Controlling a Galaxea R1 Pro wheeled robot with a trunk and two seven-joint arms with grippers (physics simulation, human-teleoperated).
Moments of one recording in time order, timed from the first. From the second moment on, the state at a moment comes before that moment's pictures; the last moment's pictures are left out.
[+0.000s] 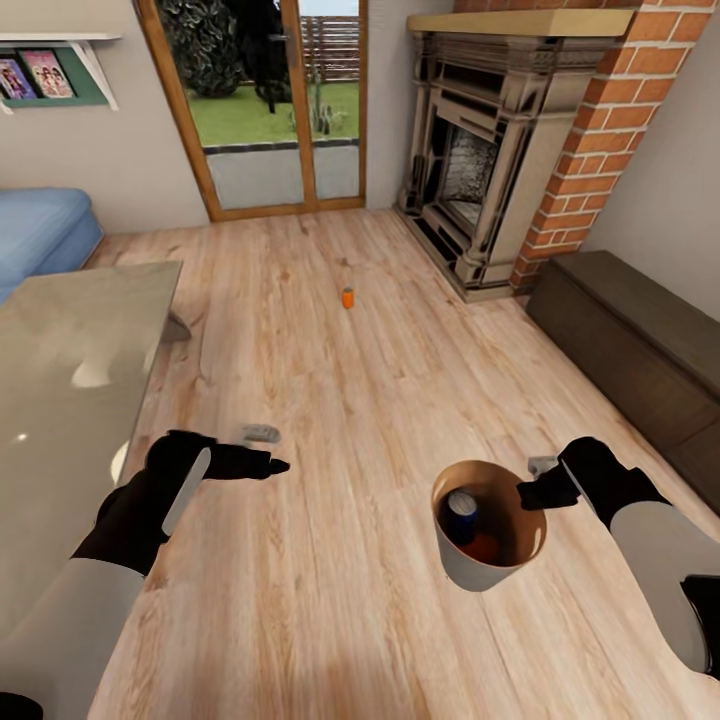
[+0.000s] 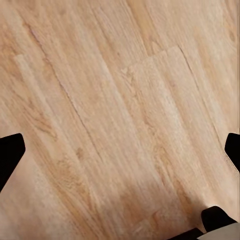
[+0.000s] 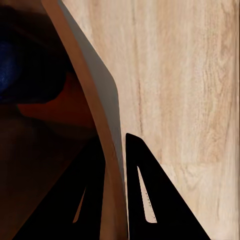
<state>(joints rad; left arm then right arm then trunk) -0.78 0.15 -0.17 -1.17 0.16 1.05 -0.31 -1.03 -0.28 0.03 -0.45 0.37 0.90 0.63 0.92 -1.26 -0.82</state>
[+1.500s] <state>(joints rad) -0.77 0.15 -0.17 -1.18 0.16 1.05 -0.31 -1.01 -0.26 0.03 -0.45 0.37 0.90 0.63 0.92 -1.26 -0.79</state>
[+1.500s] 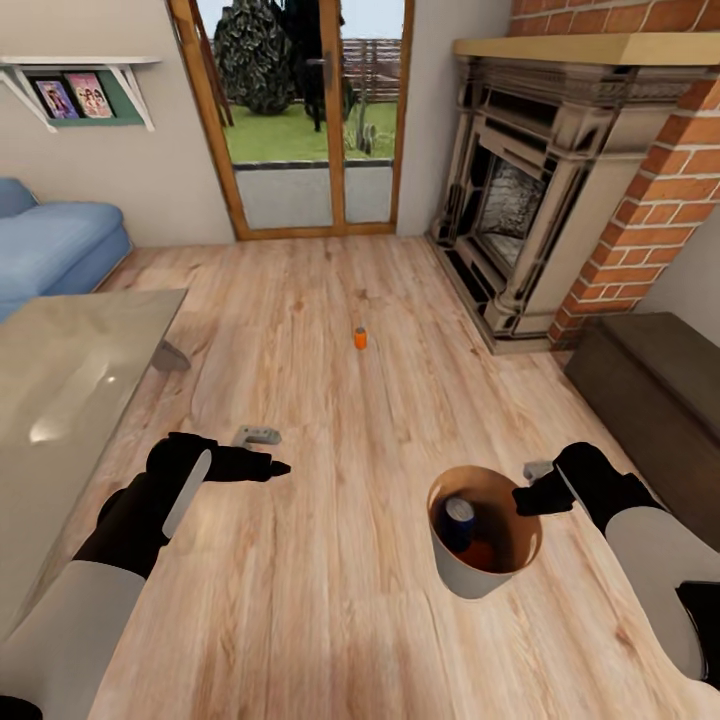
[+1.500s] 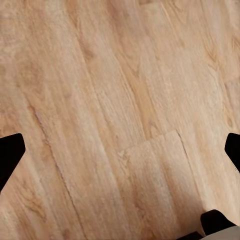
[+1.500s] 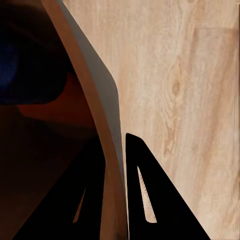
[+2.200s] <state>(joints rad) -0.77 0.14 -0.17 -1.18 0.16 1.05 -0.31 -1.01 -0.26 0.02 -0.45 0.37 0.90 0.63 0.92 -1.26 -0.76</state>
